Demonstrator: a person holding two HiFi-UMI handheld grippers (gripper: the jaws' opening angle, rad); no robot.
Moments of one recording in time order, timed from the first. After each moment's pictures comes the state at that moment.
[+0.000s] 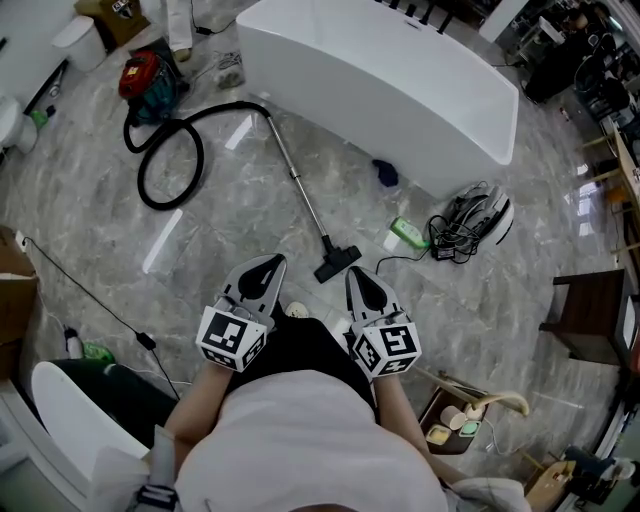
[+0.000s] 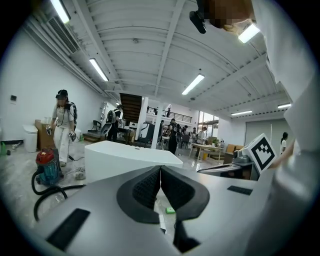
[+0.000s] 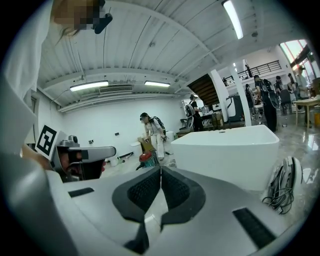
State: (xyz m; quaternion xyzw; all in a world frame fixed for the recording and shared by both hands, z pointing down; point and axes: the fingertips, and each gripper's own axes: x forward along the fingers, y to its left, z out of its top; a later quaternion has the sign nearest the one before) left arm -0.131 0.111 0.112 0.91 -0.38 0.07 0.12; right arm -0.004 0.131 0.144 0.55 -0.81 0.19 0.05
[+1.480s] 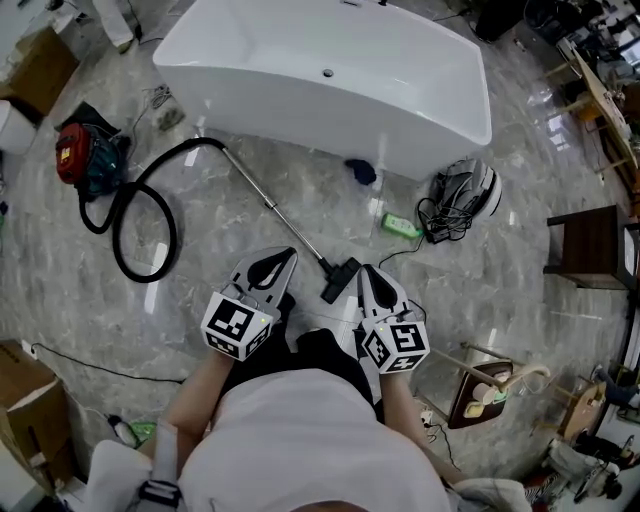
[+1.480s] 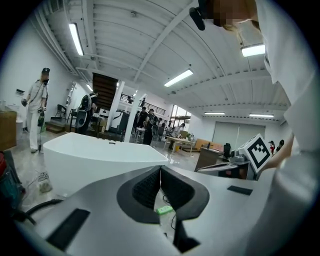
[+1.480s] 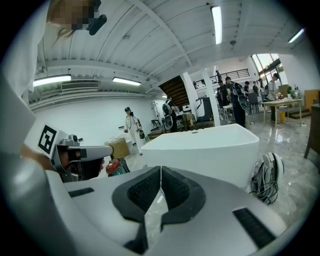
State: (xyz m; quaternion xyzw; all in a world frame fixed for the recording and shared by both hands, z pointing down) left arm -0.086 -0.124 0.124 0.97 -0.19 0.11 0.14; right arm 0.032 -0.055 0.155 0.68 -0.69 0.23 0.04
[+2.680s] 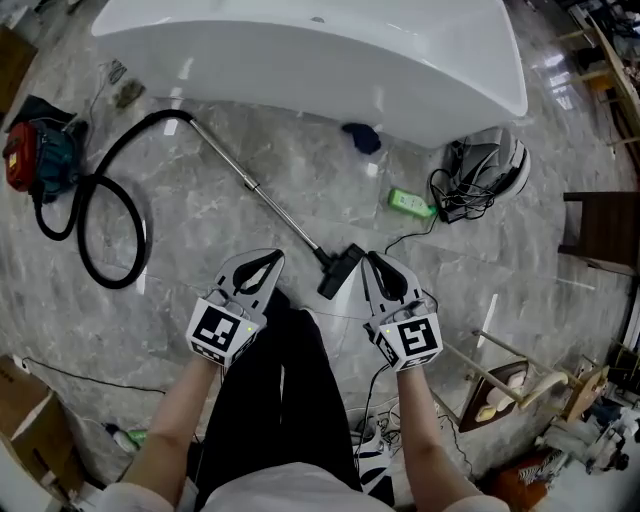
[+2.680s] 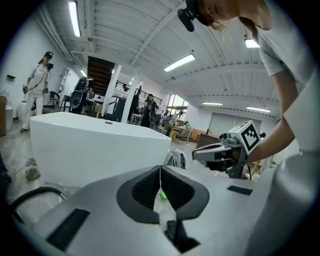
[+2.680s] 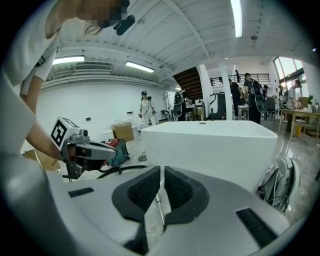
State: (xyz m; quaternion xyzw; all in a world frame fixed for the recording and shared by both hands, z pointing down) left arm -0.045 -0.178 0.334 0.96 -0.14 0.16 0.15; right arm 0.082 -0.121 0.328 0.64 -0.74 0.19 0.13
